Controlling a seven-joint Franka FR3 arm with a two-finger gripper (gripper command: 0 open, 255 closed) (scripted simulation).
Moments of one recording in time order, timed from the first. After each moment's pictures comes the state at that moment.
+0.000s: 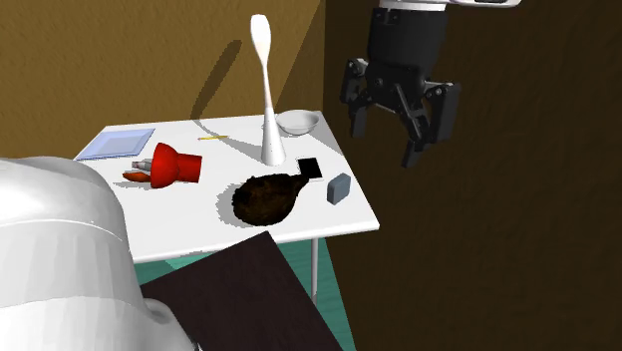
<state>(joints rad) 0.05 -0.61 0.02 -2.52 0.01 1.86 -0.01</state>
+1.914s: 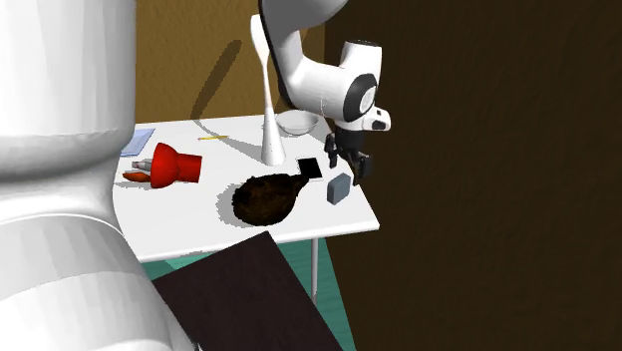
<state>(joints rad) 0.26 0.37 0.22 -2.20 -0.04 2.59 0.37</state>
